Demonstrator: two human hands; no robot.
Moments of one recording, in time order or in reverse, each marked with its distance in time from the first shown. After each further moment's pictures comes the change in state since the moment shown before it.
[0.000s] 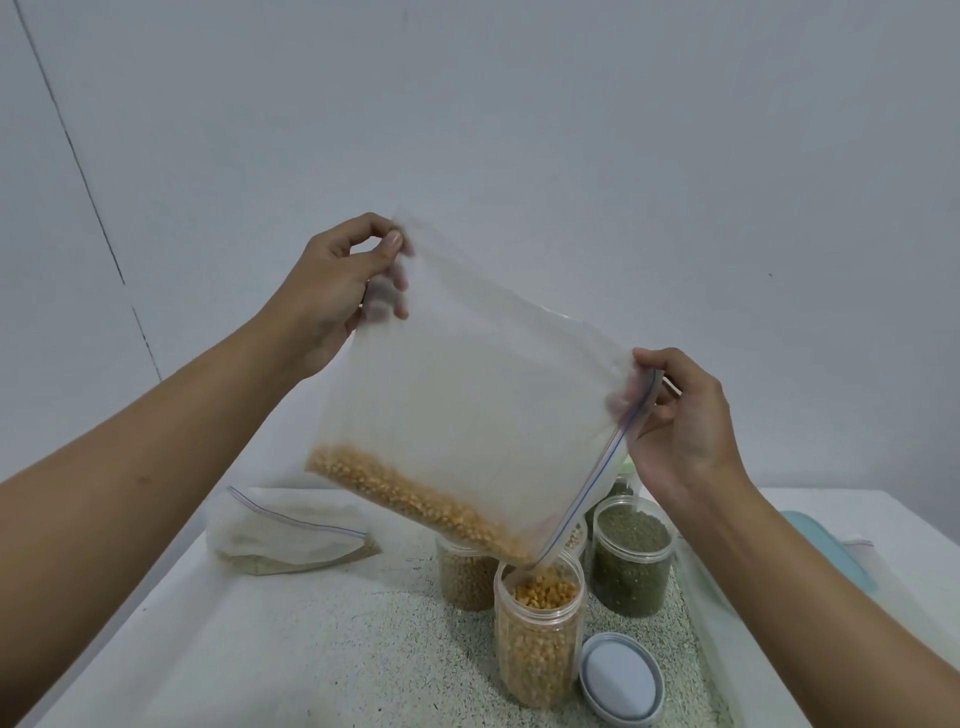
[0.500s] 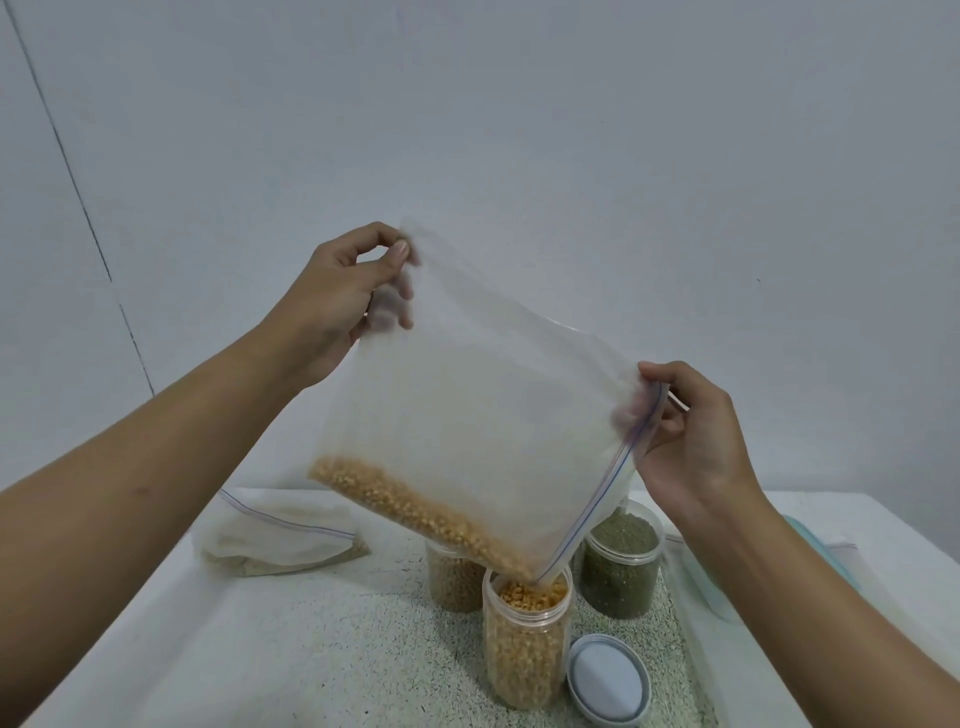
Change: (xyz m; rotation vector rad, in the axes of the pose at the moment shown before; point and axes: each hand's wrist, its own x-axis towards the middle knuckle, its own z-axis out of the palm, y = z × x) left_hand -0.004 -0.002 0.012 -0.005 -0.026 -0.013; right_hand -0.005 -0.009 -0.013 -0.019 0.007 0.045
